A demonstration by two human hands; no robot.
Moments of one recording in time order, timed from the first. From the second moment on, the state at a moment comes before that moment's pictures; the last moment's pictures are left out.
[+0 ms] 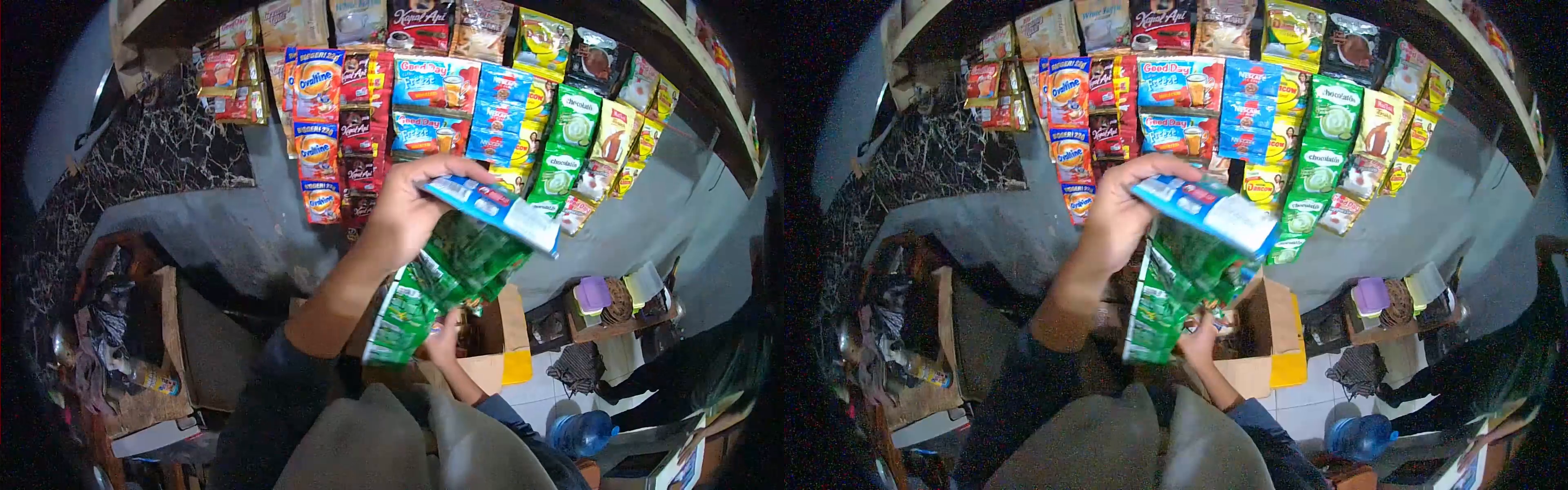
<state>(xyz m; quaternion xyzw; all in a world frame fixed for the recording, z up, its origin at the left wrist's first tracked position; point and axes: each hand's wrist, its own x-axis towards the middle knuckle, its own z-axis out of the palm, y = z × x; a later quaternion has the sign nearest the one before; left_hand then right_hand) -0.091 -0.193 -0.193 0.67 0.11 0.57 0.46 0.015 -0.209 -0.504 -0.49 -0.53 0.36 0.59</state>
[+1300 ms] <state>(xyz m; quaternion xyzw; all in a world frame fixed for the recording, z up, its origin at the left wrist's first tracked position) -0.250 -0.197 -0.460 0.41 0.17 0.67 0.59 0.151 -0.189 -0.281 -0.31 -0.58 -0.28 0.71</state>
